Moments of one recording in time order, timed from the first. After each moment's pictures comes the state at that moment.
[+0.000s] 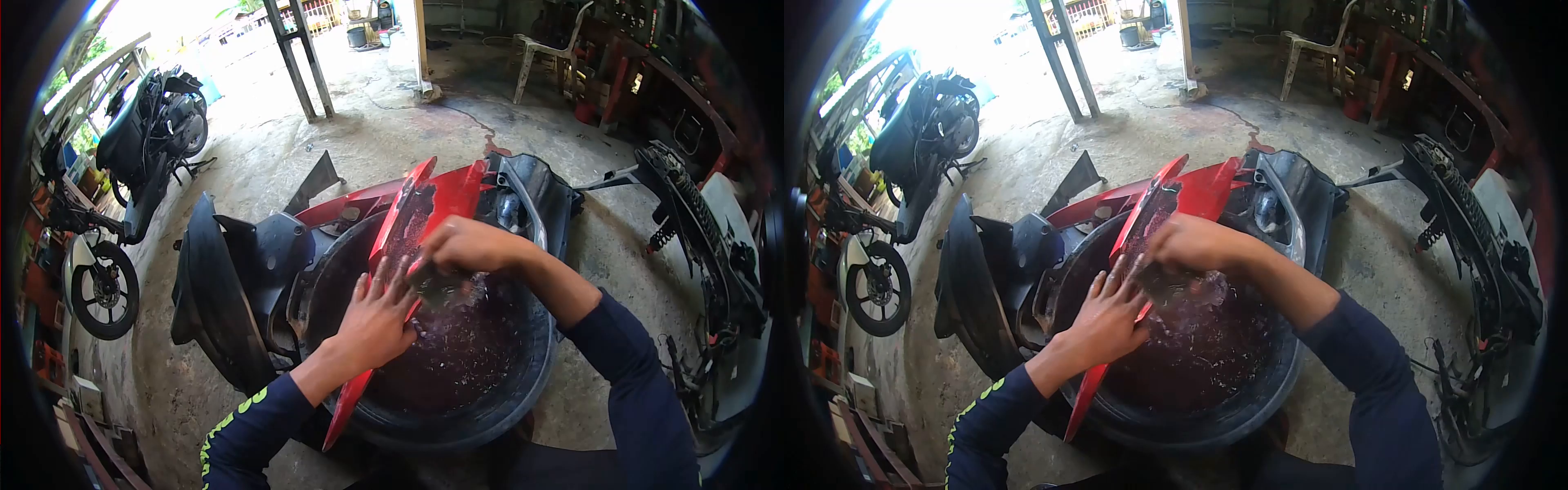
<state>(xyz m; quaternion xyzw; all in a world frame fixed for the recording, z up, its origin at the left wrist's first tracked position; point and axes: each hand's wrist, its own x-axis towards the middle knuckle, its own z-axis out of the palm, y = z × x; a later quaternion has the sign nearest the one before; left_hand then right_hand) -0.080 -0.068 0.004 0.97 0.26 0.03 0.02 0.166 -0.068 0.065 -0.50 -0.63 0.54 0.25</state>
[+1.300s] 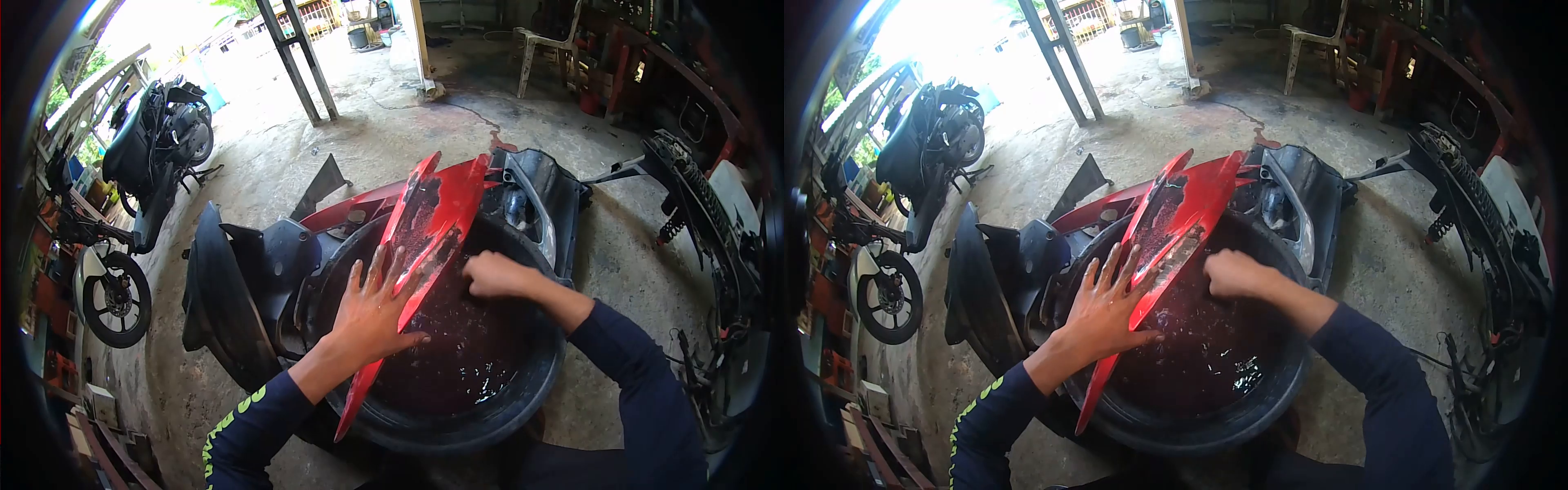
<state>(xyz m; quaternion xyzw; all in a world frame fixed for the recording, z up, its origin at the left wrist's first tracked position) -0.079 -0.057 0.025 0.96 0.27 -0.02 -0.05 0.202 -0.078 -0.045 -0.63 -0.74 0.21 0.02</state>
